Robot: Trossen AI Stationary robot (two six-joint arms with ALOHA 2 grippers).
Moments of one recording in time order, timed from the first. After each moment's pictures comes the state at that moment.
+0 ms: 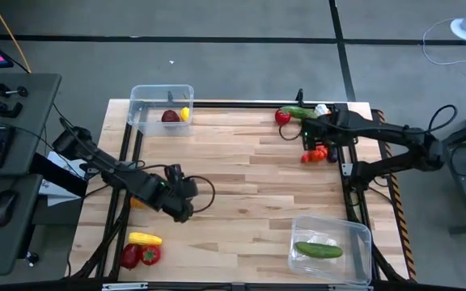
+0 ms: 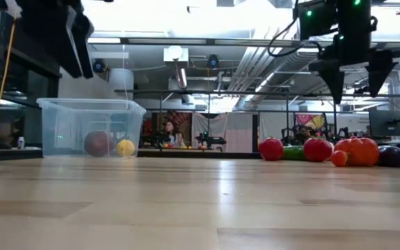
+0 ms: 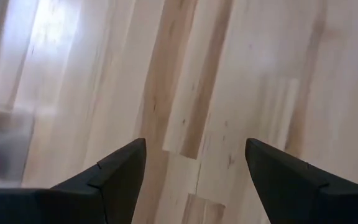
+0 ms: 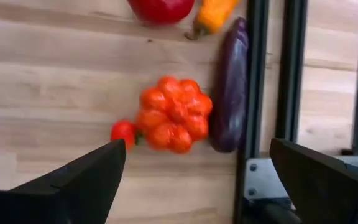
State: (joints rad) left arm -0.49 1.47 1.12 -1.03 -0.49 -0.63; right arm -0.39 1.22 1.03 -1.41 0.33 1.10
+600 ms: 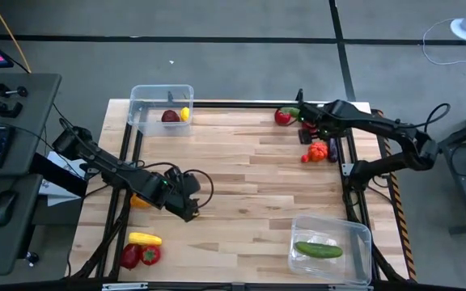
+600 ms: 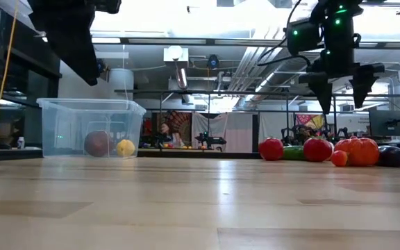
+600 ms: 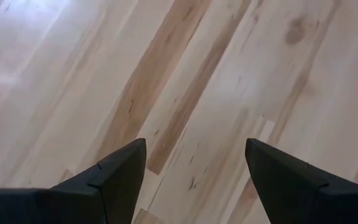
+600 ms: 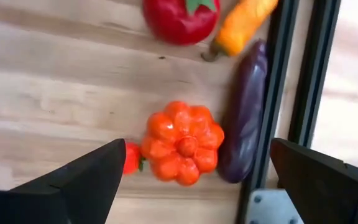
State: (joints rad) left arm -0.47 1.47 1.09 -0.91 -0.48 -0.87; right arm -0.55 1.30 1.03 -1.28 0.30 0.83
